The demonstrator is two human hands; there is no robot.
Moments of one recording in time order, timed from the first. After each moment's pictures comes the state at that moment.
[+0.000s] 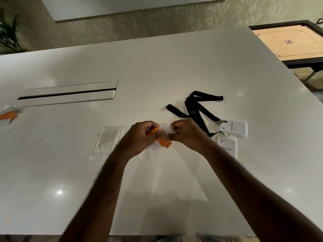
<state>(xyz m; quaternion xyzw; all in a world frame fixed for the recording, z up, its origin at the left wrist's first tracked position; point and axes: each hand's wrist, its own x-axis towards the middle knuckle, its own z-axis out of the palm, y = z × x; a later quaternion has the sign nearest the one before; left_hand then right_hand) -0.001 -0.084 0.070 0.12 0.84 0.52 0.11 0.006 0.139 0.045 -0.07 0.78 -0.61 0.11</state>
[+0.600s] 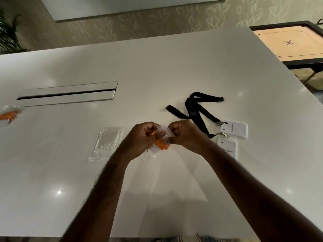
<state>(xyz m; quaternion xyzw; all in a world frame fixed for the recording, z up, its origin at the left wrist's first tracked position) -0.002 -0.081 0.068 0.11 0.82 0.55 0.13 0.002 0.138 0.048 -0.11 0.80 -0.58 0.13</state>
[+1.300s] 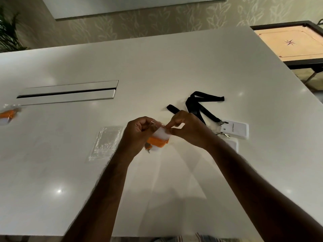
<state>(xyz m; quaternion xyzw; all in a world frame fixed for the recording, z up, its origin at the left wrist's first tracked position) 0.001 -0.081 0.072 0.07 0.78 0.62 0.03 0.001 0.143 0.075 -0.14 0.85 -0.51 0.03</state>
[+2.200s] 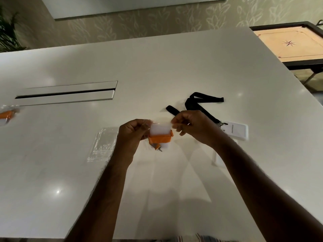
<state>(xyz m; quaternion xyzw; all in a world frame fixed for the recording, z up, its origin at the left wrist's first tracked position) -0.003 -0.085 0.058 -0.01 0.70 0.71 0.02 -0.006 0.166 0.082 -0.12 0.83 -0.55 0.06</state>
